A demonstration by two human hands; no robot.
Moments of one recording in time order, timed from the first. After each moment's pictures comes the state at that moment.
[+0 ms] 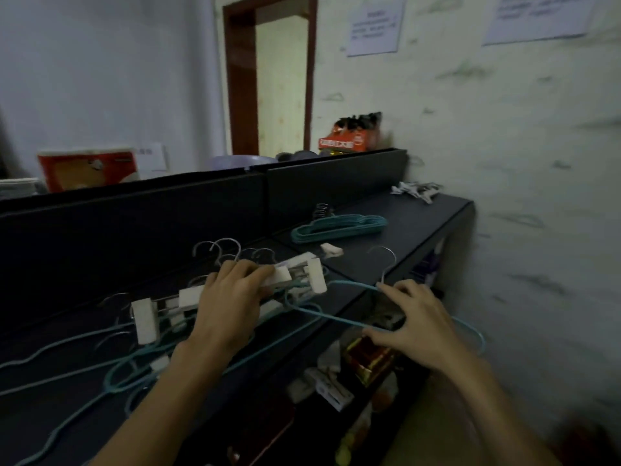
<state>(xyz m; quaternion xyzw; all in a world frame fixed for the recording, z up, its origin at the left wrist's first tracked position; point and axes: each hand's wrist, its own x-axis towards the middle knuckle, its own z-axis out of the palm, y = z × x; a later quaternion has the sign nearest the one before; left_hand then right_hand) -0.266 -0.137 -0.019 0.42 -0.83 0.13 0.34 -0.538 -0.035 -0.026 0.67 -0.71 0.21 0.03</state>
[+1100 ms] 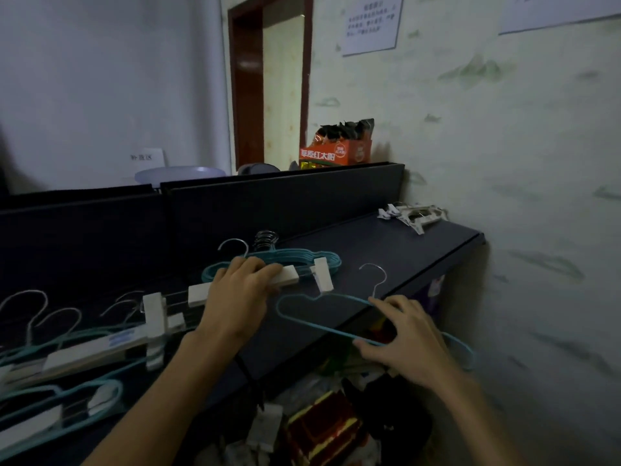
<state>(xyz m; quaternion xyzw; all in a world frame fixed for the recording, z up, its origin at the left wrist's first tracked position) -0.535 -0.257 -0.007 0.47 -0.81 0.13 0.32 -0.795 -0.177 -0.035 0.70 -0.67 0.25 0.01</state>
